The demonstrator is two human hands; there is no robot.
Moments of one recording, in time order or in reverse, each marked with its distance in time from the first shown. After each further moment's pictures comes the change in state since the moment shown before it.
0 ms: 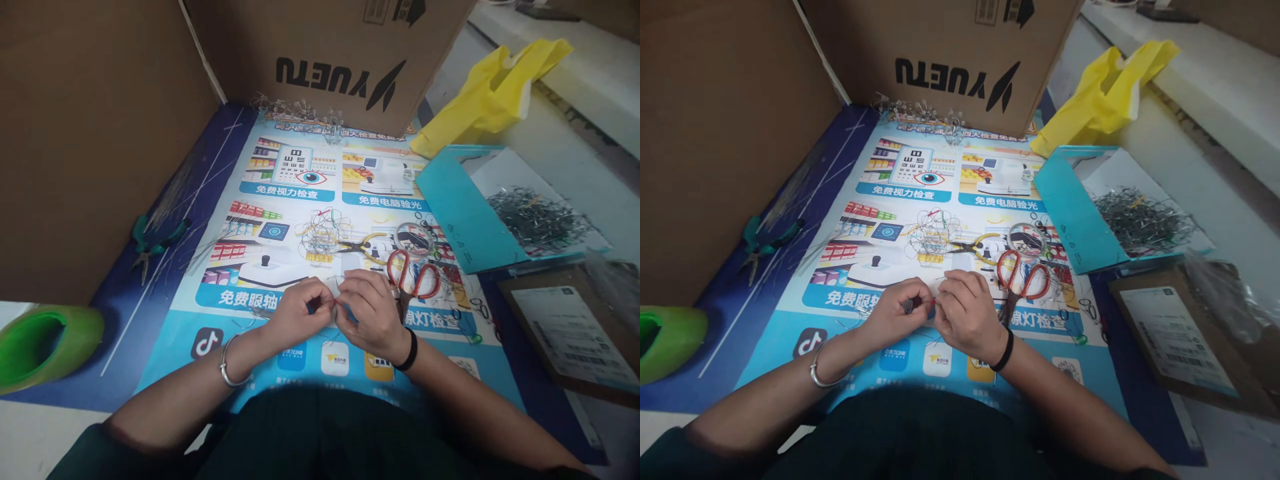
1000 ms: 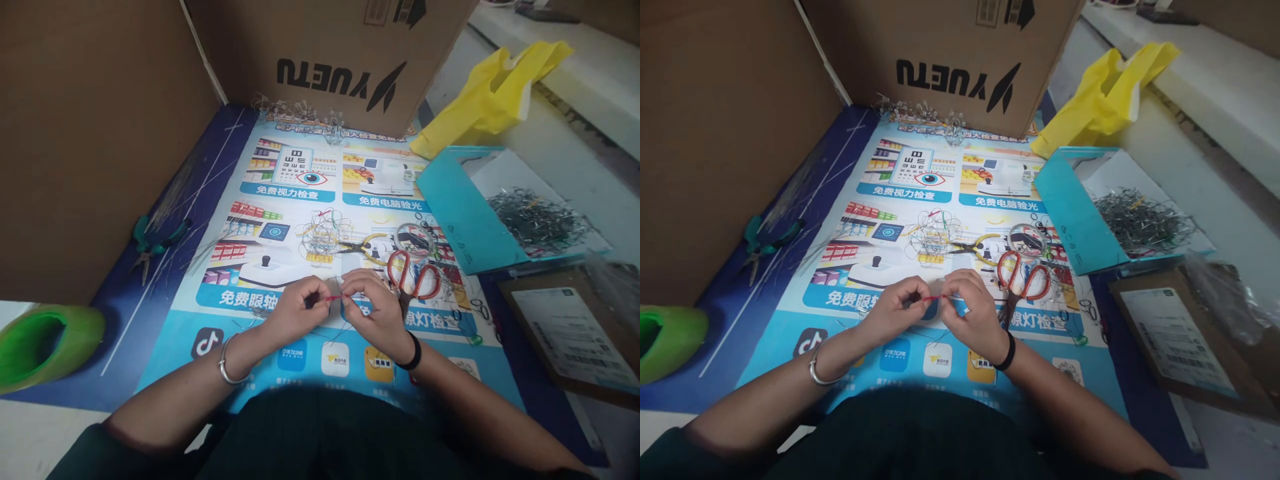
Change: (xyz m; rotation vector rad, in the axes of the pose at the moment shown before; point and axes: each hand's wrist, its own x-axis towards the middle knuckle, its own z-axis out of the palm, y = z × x) left_hand 0.002 0.002 -0.004 -0.124 -0.016 -0.157; right_hand 0.006 0.000 -0.002 0.391 0.067 0.317
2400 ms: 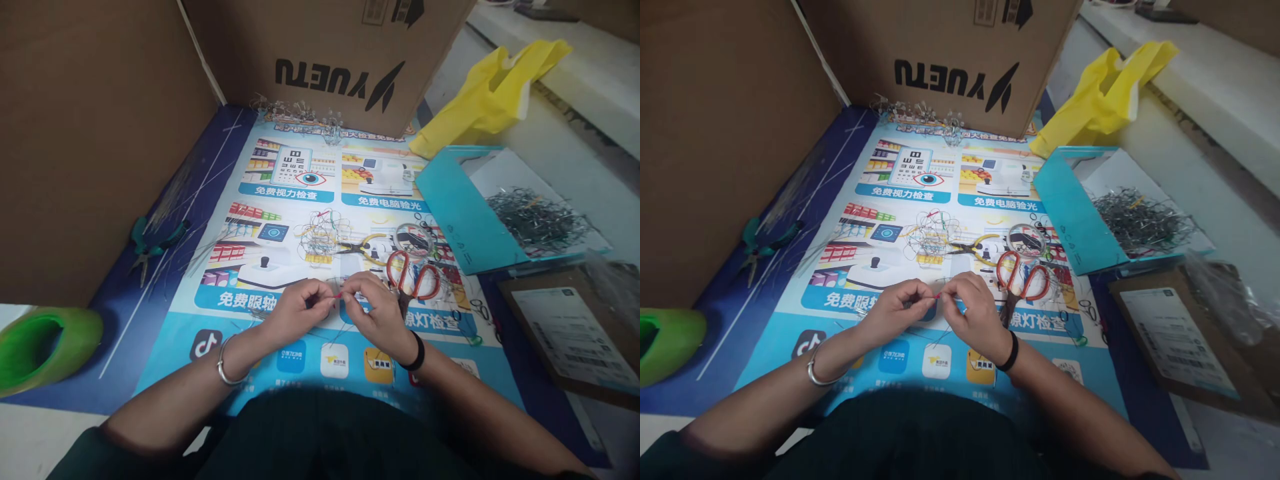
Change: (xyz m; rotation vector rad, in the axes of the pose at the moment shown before) left_hand 0.001 0.002 -0.001 -0.036 -0.052 -0.048; right_hand -0.002 0.003 -0.004 -0.120 -0.092 0.034
